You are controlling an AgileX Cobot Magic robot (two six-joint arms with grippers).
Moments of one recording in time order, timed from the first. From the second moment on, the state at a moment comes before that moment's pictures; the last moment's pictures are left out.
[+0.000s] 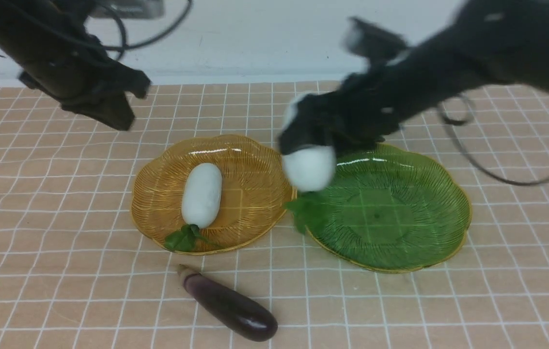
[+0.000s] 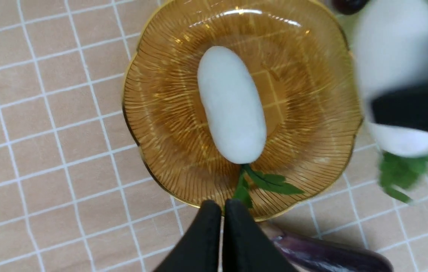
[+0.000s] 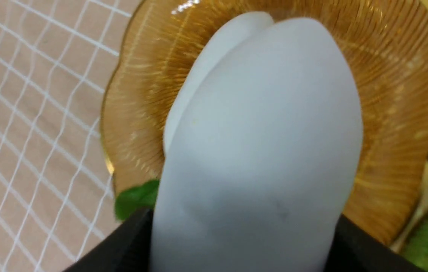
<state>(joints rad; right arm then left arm) 0.51 2.19 -1.96 0.59 1.01 -0.10 -0.06 1.60 -1.69 -0.28 1.23 0.22</state>
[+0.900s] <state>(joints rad) 0.38 2.00 -2.09 0.29 1.24 0.00 -0.39 1.51 -1.13 -0.42 1.00 -0.15</state>
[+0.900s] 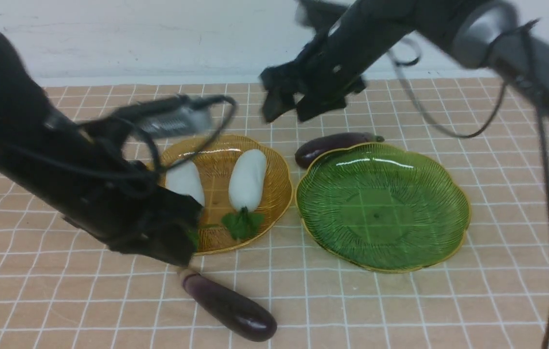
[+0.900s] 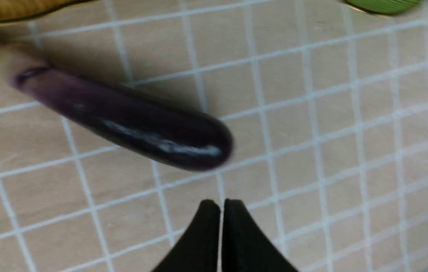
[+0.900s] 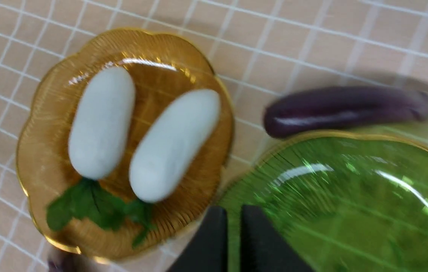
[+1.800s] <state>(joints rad) 0.37 1.62 -1.50 0.12 1.25 -0.04 -0.40 1.88 -1.13 -0.34 0.89 -0.38</state>
